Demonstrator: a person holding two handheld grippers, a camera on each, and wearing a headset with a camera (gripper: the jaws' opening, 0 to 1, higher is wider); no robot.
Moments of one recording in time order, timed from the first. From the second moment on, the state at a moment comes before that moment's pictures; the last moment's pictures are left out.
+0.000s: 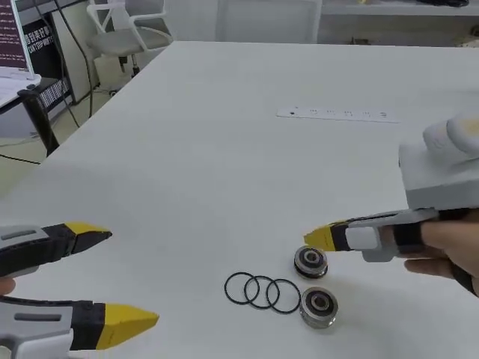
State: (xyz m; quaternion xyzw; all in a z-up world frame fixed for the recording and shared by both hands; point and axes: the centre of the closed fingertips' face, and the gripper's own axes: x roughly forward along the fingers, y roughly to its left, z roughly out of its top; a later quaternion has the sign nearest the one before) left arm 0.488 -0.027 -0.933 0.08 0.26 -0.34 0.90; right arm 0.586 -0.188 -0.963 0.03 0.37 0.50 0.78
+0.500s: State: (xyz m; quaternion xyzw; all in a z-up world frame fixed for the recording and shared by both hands) left arm 0.515 -0.056 -0.885 0.13 0.21 -0.38 0.89; right arm 0.600 -0.205 -0.973 0.02 0.37 0.47 0.80
